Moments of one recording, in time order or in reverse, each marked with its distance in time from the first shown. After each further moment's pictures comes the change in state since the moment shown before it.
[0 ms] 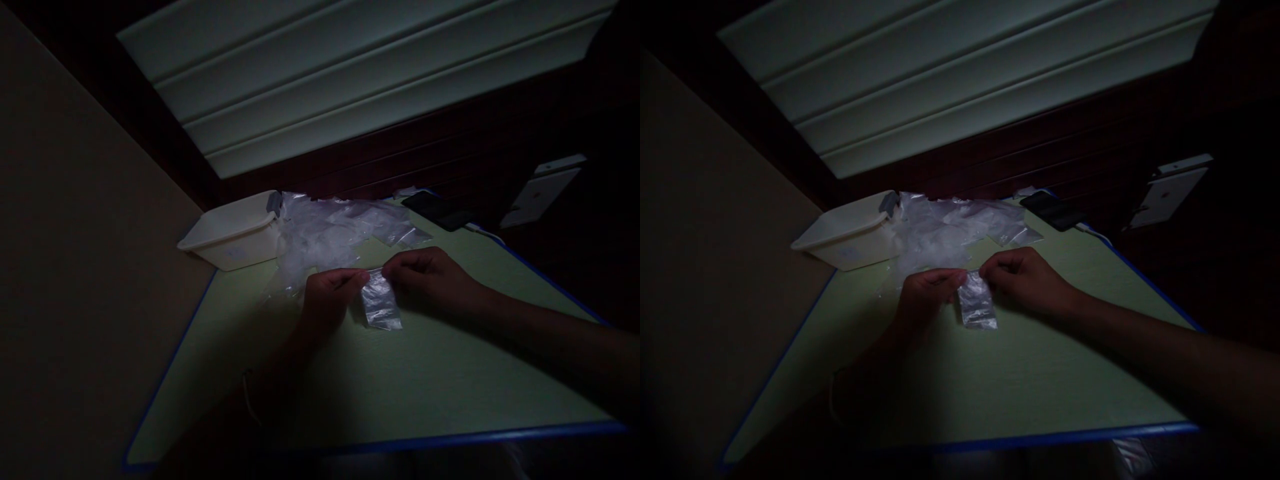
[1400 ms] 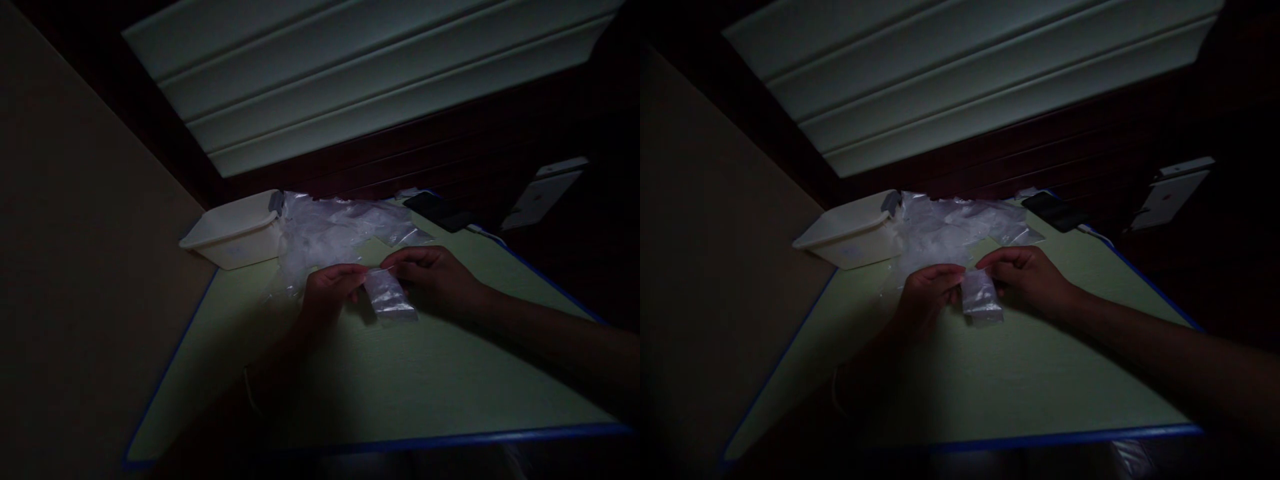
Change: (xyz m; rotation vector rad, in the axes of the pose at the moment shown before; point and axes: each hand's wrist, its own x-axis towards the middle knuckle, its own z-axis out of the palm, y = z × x) left_hand 0.010 -0.014 -0.003 -0.215 -0.091 -0.046; right_hand 0.004 0.014 -0.001 0.270 0.019 0.033
